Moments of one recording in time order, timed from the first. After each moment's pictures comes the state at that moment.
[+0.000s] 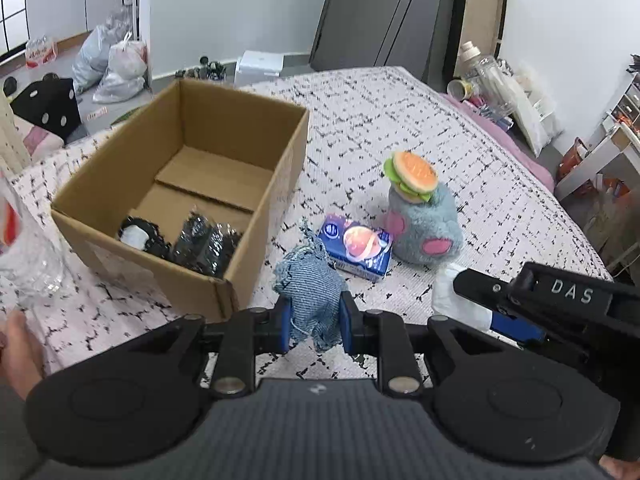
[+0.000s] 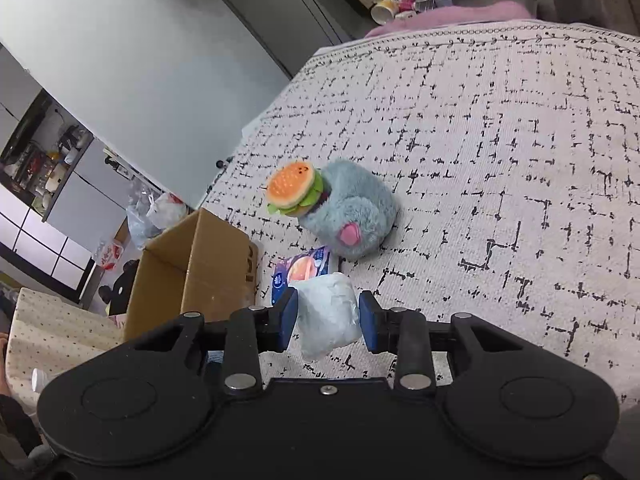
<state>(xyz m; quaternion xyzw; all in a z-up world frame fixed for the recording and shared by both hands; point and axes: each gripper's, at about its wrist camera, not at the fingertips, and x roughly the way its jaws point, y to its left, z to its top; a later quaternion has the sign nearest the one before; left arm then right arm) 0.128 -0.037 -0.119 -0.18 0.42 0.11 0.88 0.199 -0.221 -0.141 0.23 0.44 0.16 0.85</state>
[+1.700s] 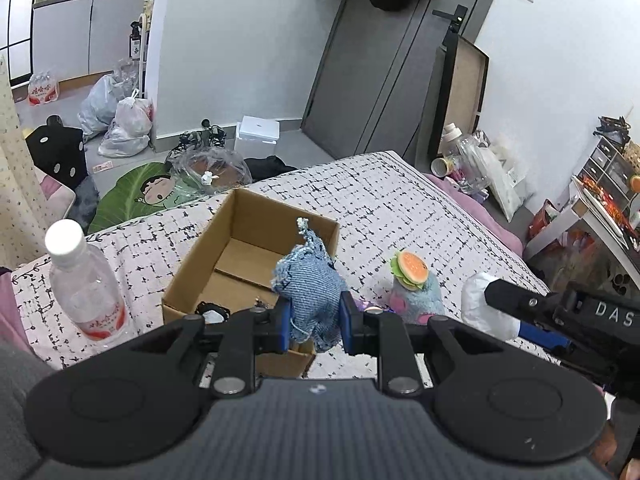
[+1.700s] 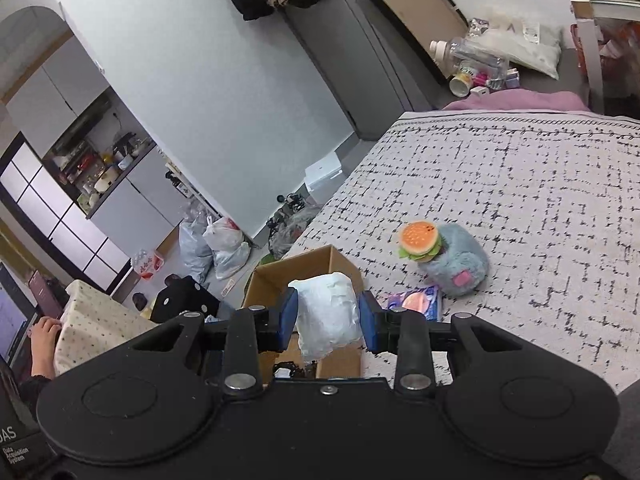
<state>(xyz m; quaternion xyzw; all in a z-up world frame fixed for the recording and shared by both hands) 0.071 0.033 -0.029 -0.19 0.34 0.09 0.92 0.138 -0.170 -0.034 0.21 0.36 0.21 0.88</state>
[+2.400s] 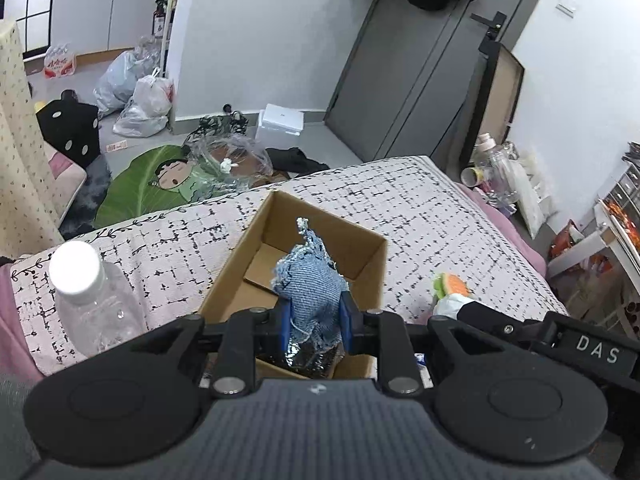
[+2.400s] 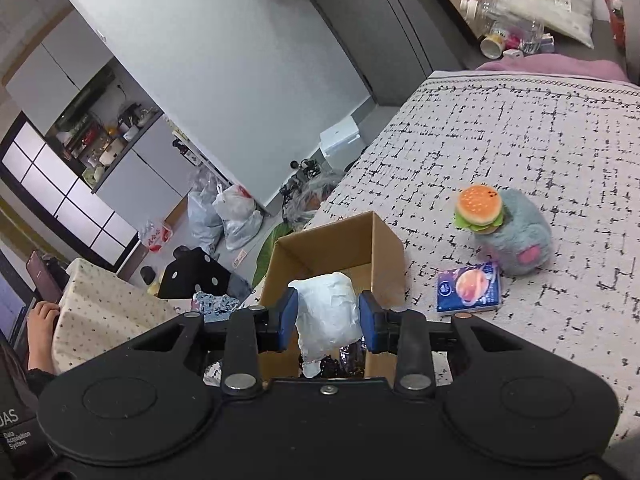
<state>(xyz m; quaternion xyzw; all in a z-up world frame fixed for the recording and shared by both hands) 0.100 0.087 -0.052 -0.22 0.36 0.12 0.90 0.170 -0.105 -0.057 0.20 0.40 0.23 0.86</state>
